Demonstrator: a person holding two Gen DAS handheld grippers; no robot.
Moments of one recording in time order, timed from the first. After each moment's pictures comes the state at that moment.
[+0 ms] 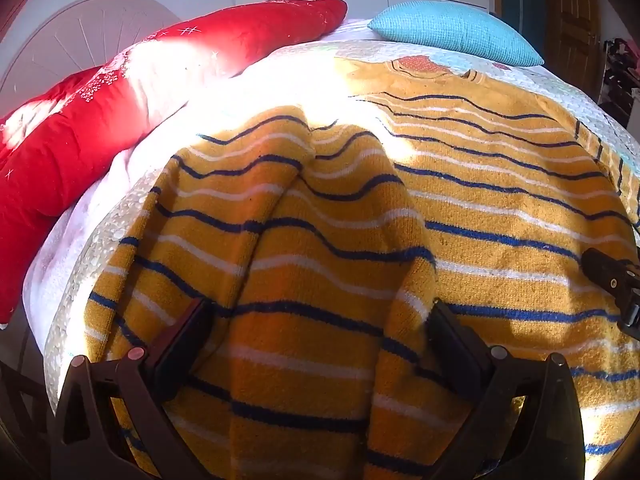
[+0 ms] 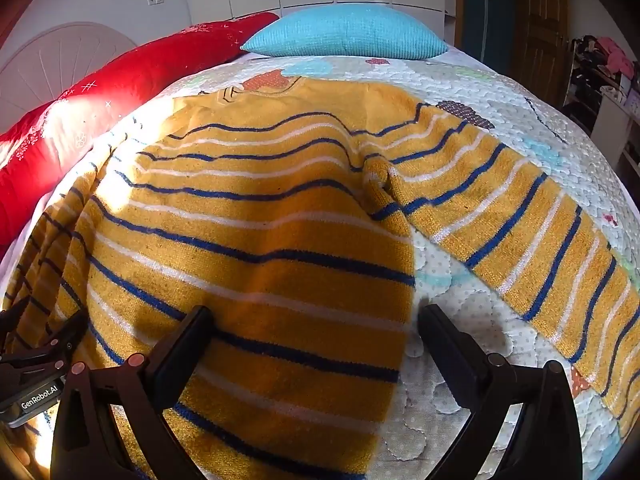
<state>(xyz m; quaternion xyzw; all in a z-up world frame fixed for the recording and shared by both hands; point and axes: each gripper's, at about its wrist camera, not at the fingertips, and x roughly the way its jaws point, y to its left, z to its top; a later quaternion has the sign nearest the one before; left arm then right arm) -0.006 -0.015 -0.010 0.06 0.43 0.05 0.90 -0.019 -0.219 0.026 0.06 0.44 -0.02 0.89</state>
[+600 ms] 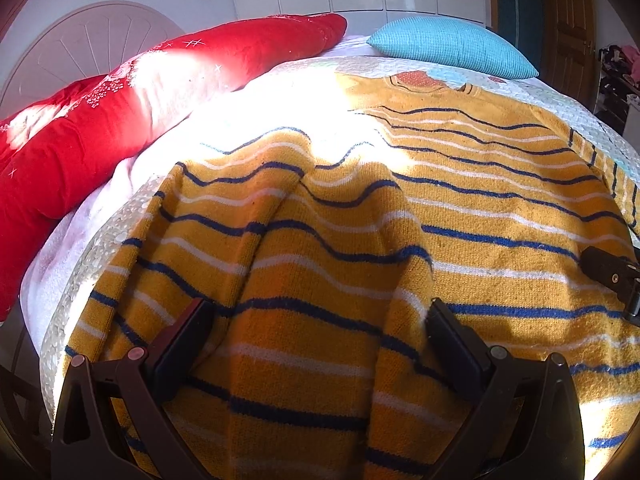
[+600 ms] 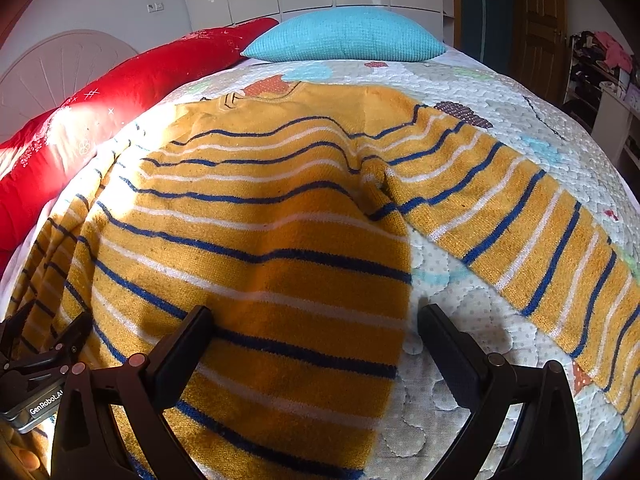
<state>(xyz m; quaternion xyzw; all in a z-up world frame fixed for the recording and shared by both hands) -0.015 -0.014 -0.011 0.05 0.40 0.04 0.91 -0.023 -0.219 0.027 0.07 0.44 -0.02 0.90</state>
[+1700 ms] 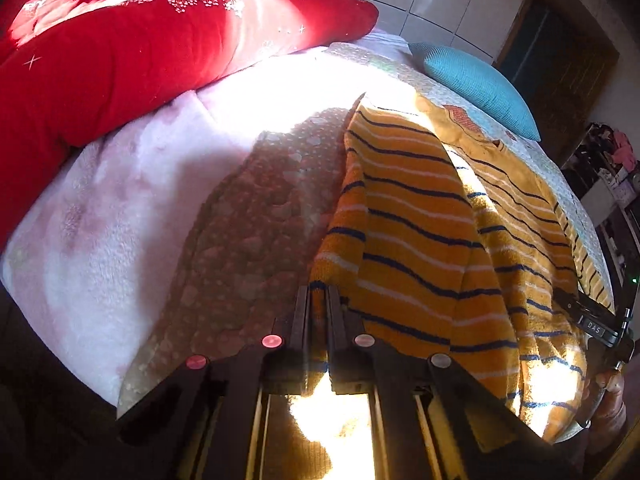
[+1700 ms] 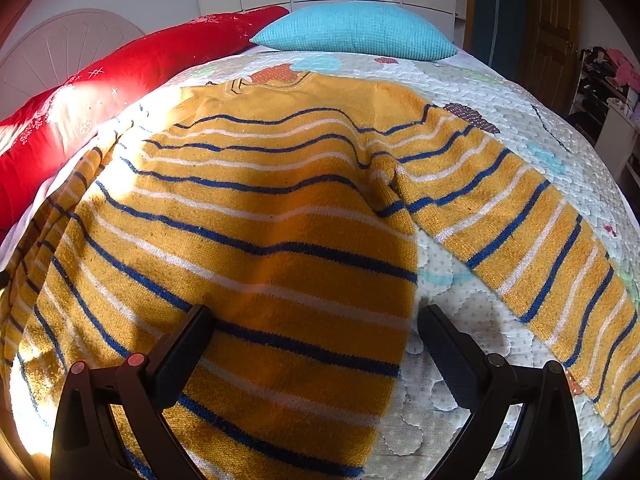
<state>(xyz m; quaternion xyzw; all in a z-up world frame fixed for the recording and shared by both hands) -0.021 0.174 0.026 -0.10 0.45 -0.02 0.89 -0.019 -0.214 0.027 0.04 0.46 -0.01 0.89</state>
